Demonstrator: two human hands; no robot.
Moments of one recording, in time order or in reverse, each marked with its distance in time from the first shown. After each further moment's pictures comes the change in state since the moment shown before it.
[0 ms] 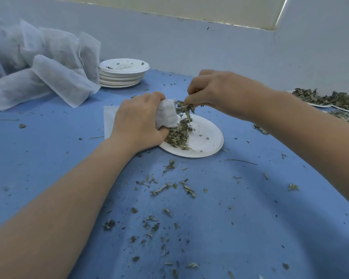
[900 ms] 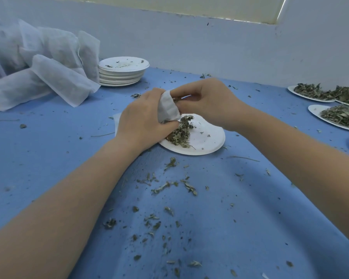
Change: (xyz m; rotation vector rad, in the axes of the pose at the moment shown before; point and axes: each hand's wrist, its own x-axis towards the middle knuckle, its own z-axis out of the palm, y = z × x) left_hand 0.000 0.012 0.000 -0.218 -0.005 -0.135; right_hand 0.009 -0.038 0.018 1.104 0.178 0.556
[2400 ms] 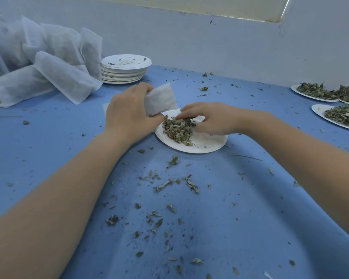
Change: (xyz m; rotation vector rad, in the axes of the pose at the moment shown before) left_hand 0.004 -0.020 -0.012 0.103 0.030 -0.048; right_hand 0.007 0.029 -0.005 -0.516 -0.409 0.120
